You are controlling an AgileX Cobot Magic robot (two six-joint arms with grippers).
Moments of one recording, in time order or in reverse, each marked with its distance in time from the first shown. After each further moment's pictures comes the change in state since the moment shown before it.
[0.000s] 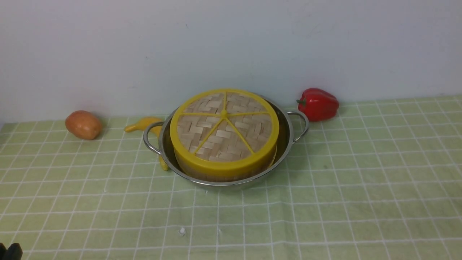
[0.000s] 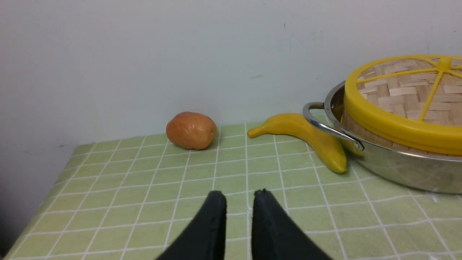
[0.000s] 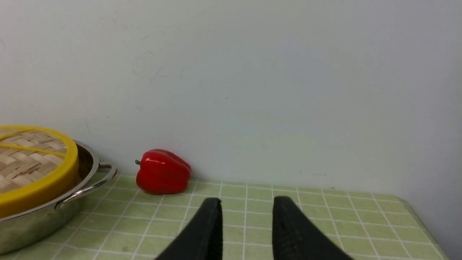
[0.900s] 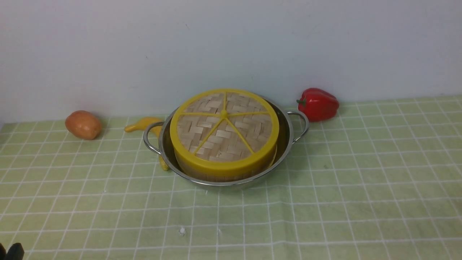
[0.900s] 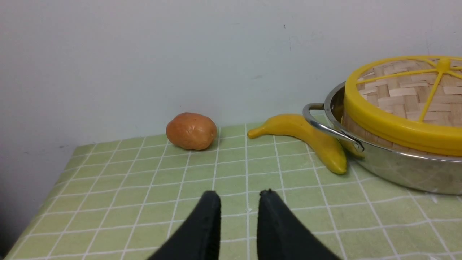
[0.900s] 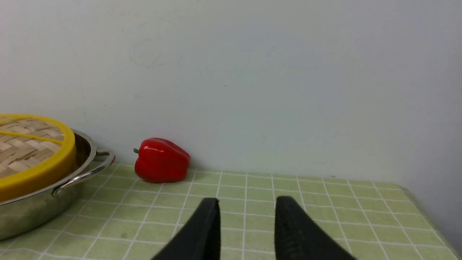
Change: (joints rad) right arm -0.008 -0.008 0.036 0.003 -0.008 0.000; left arm 0.000 0.000 0.000 0.000 -0.001 0.000
